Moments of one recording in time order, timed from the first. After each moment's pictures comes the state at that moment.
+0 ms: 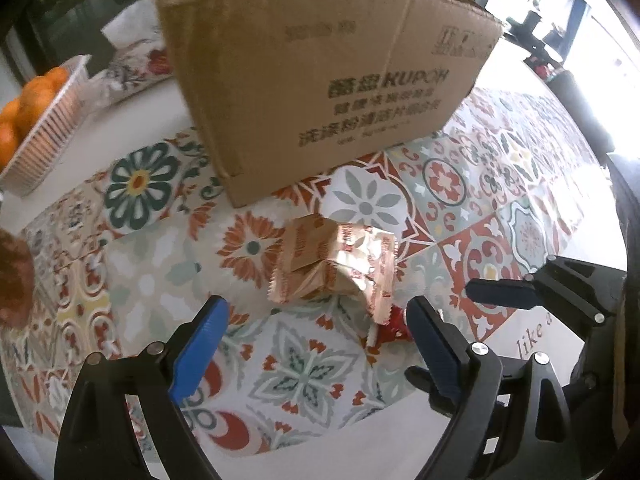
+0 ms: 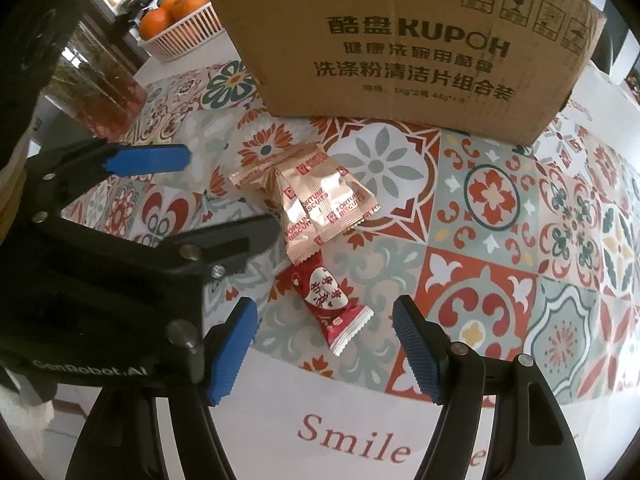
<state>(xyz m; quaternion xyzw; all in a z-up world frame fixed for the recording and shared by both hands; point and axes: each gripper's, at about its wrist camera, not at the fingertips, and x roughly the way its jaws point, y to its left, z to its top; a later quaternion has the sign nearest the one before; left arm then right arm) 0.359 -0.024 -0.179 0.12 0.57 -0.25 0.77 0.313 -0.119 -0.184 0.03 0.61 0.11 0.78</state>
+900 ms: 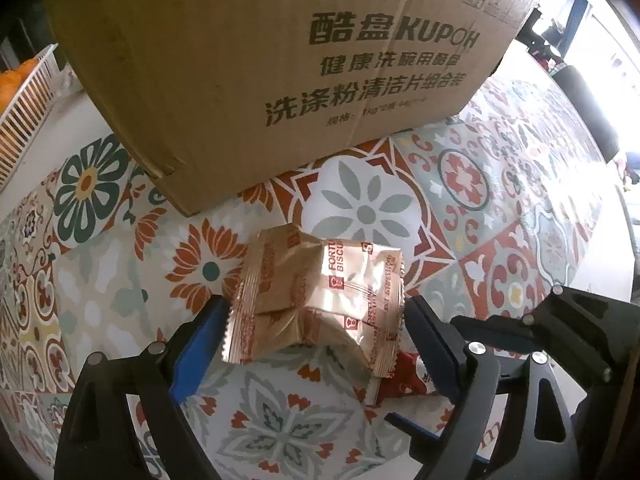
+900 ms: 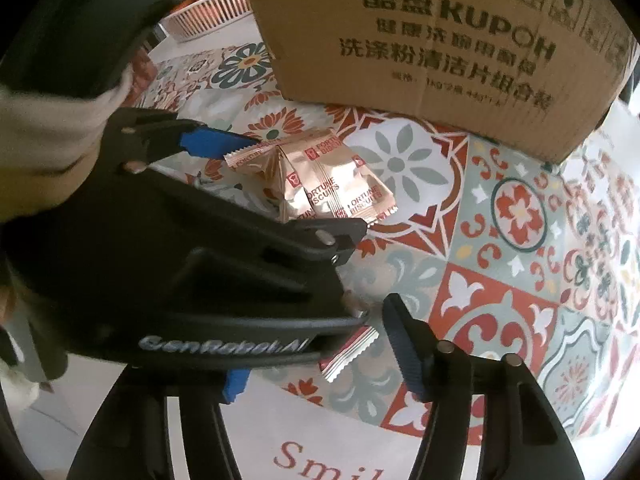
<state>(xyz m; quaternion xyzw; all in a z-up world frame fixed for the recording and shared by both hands) 0.400 -0.060 -0.231 0.12 0.58 -0.26 0.77 0.321 -0.103 -0.218 -0.01 0.60 0.14 0.79</state>
